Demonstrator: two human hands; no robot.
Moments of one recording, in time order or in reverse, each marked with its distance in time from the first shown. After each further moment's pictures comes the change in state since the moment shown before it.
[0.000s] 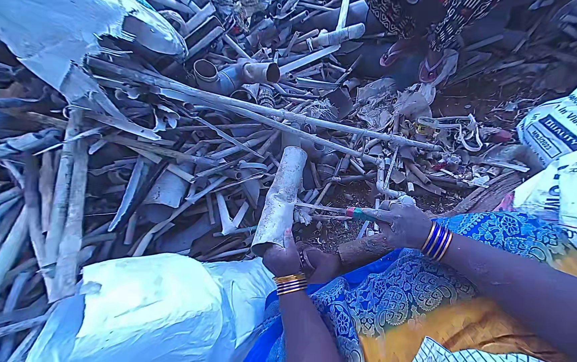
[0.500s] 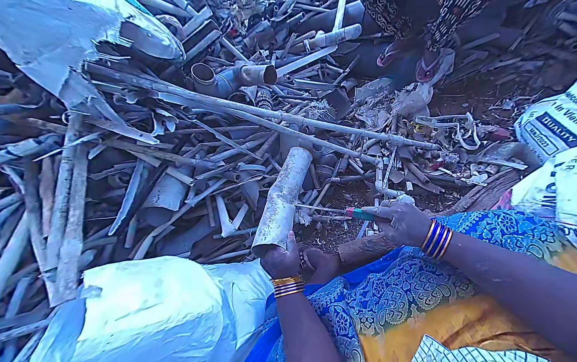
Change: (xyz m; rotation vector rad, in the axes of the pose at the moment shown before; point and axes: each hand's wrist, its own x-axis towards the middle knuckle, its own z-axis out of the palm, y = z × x) left_hand 0.004 -0.037 0.021 0.105 0.211 0.319; right_hand 0.001 0.001 -0.011 0.136 -0.078 0.080
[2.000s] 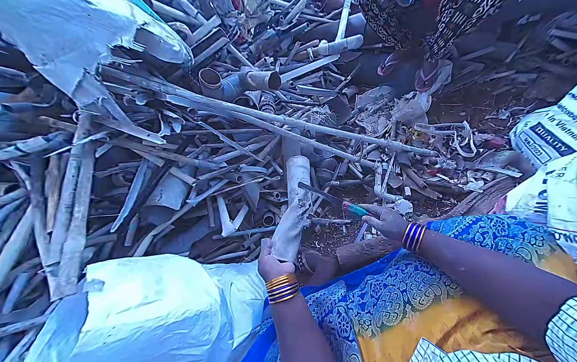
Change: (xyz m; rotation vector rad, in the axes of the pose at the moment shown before) left_hand 0.025 0.029 -0.019 -1.239 0.059 -1.339; right_hand 0.027 0.026 0.035 0.453 -0.082 0.193
